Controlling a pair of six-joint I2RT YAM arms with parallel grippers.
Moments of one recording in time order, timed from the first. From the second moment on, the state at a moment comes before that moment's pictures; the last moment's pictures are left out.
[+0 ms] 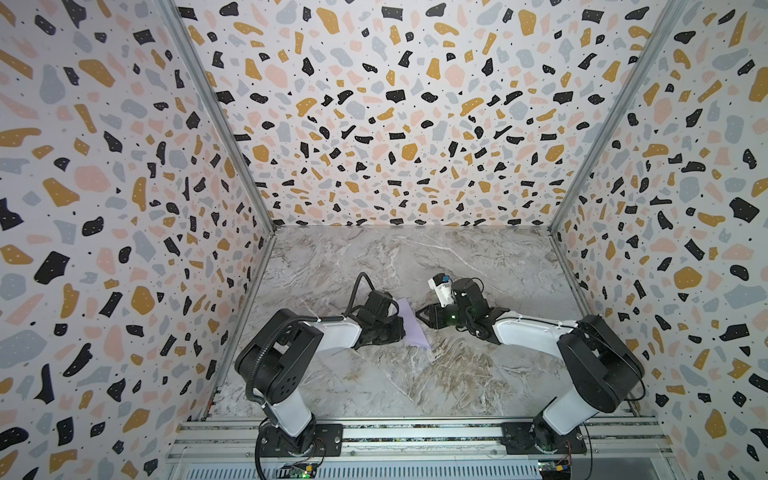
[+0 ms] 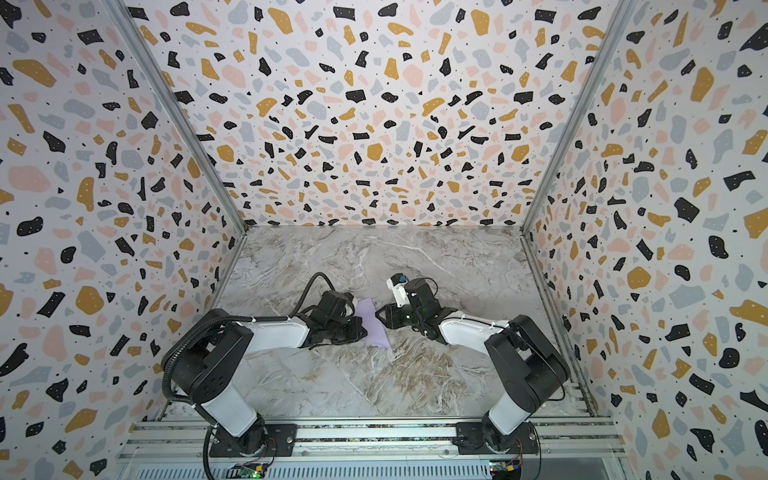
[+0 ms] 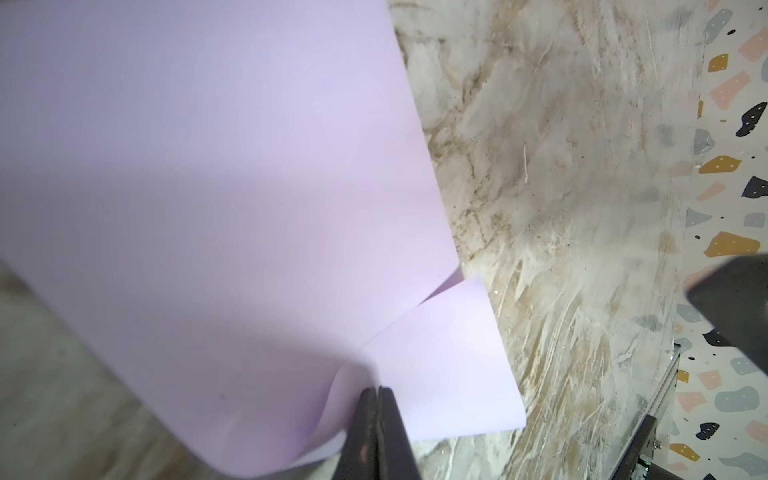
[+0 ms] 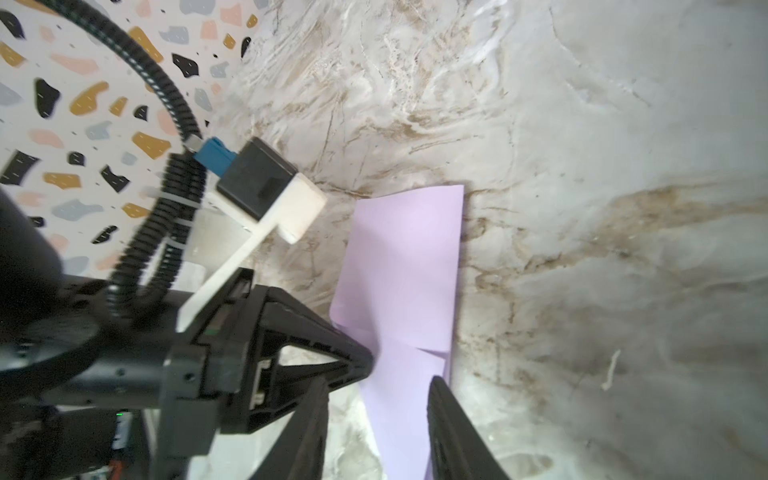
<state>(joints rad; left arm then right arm) -0.59 1.69 0.73 0.01 0.33 -0.69 0.65 1.59 0.79 0.16 -0.41 0.47</state>
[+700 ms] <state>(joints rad) -0.59 1.69 0.72 0.03 0.33 -0.67 0.74 1.76 0.81 0.05 -0.48 0.73</state>
